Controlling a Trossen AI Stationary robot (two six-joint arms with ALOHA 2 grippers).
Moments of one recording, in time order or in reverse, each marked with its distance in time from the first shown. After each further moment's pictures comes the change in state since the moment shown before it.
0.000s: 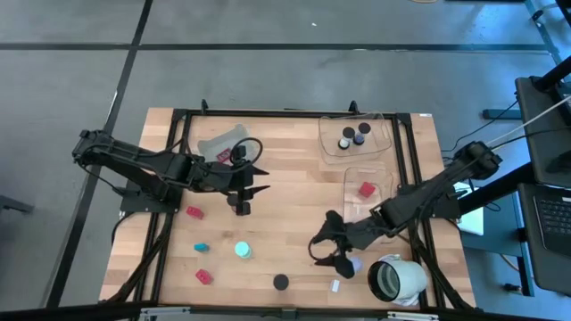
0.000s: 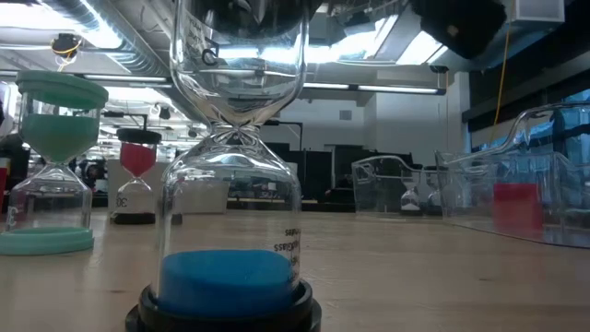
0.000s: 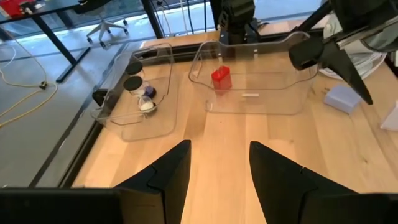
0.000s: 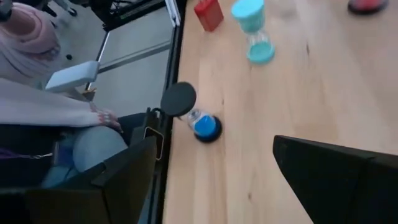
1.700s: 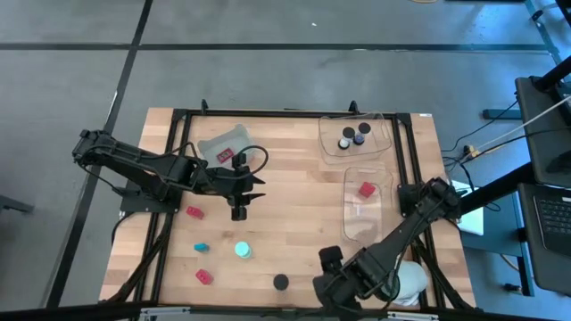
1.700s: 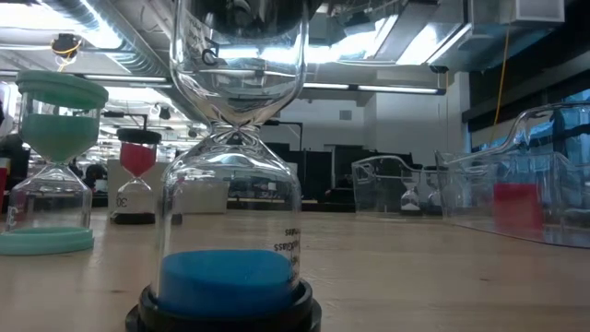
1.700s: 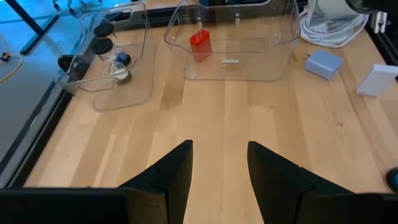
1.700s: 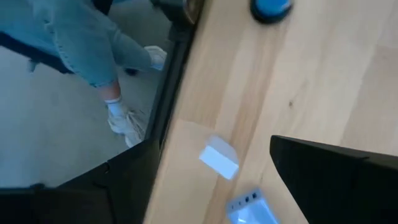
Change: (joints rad) left arm -0.004 0.000 -0.050 -0.067 0.087 -0.072; right arm 0.162 0.528 0.850 -0.980 -0.130 -0.202
